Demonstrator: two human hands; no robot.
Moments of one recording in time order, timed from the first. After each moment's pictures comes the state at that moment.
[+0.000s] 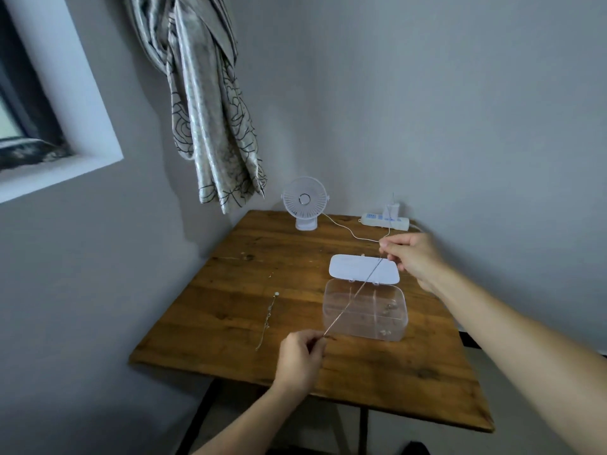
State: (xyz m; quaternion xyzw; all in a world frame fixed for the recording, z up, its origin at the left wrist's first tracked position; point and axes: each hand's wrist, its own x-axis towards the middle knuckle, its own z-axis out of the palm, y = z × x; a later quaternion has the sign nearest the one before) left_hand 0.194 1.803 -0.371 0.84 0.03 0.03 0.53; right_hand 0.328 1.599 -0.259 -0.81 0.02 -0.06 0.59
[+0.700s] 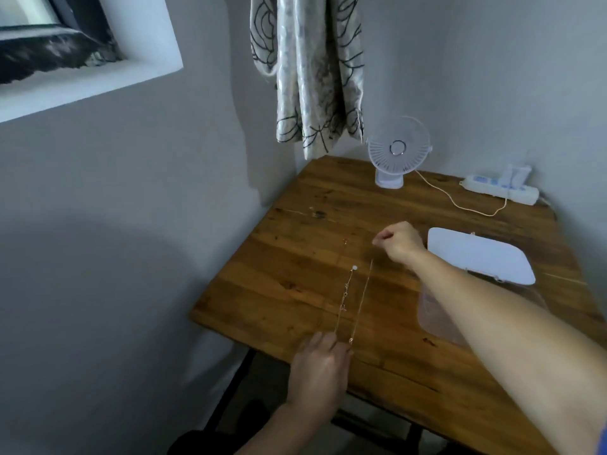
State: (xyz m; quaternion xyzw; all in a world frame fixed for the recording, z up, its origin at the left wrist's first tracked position) left_hand 0.210 1.904 -0.462 0.96 -0.02 0.16 0.22; right_hand 0.463 1.786 -0.395 -0.93 -0.06 0.09 0.35
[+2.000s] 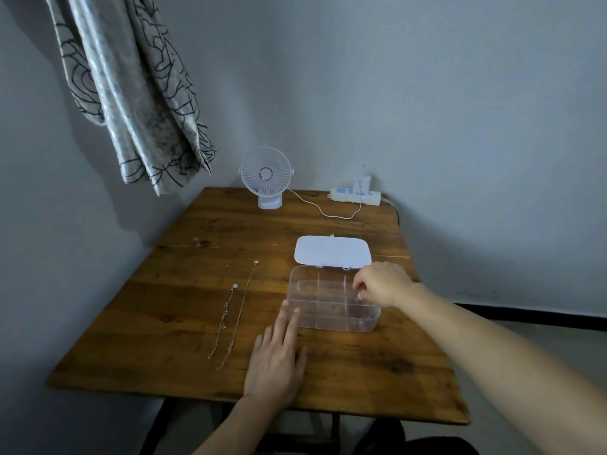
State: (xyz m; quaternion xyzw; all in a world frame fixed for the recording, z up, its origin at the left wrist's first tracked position) left_hand 0.245 1.789 -0.446 0.97 -0.08 0.09 0.19; right_hand 0.374 1.571 -0.358 -0.98 -0.17 0.06 -0.02
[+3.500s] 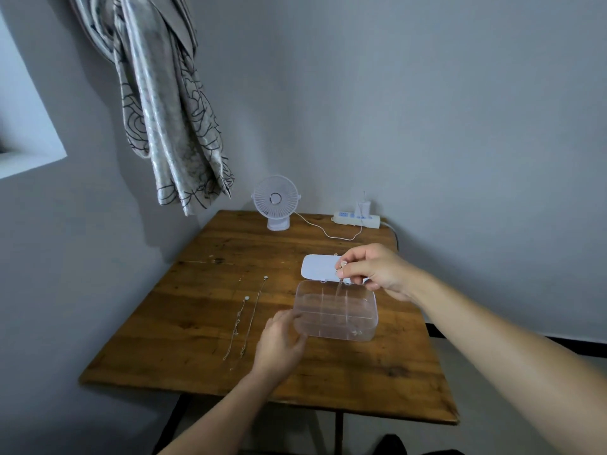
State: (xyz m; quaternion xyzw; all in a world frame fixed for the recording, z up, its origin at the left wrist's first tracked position) left_hand 0.242 1.793 -0.387 0.90 -0.01 0.07 0.44; right_hand 0.311 1.597 -0.254 -0.81 -0.09 0.16 0.56
